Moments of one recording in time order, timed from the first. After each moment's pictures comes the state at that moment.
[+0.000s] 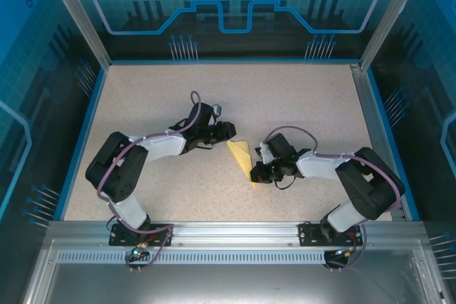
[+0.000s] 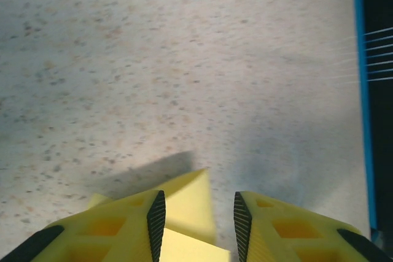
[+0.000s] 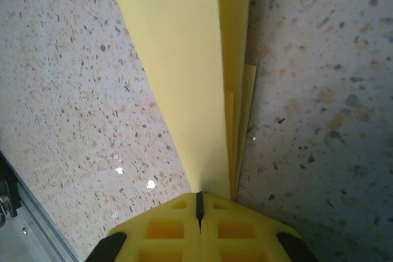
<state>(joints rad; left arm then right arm) -0.51 1.70 0.89 0.11 0.33 -0.80 0.60 1.54 0.59 -0.16 -0.50 0.58</state>
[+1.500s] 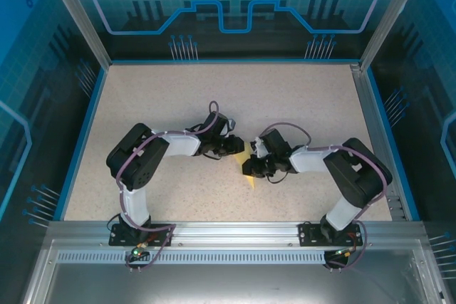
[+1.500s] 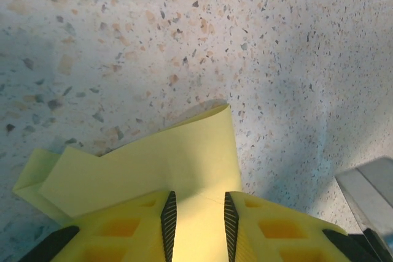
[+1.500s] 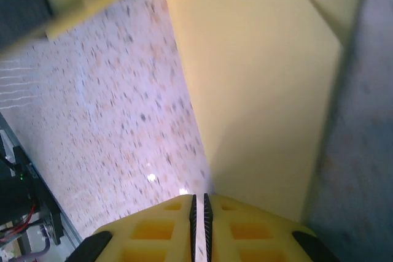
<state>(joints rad) -0.58 1.90 0.97 0.04 0.40 -0.76 0.60 1.64 0.62 -0.01 -0.55 0.71</state>
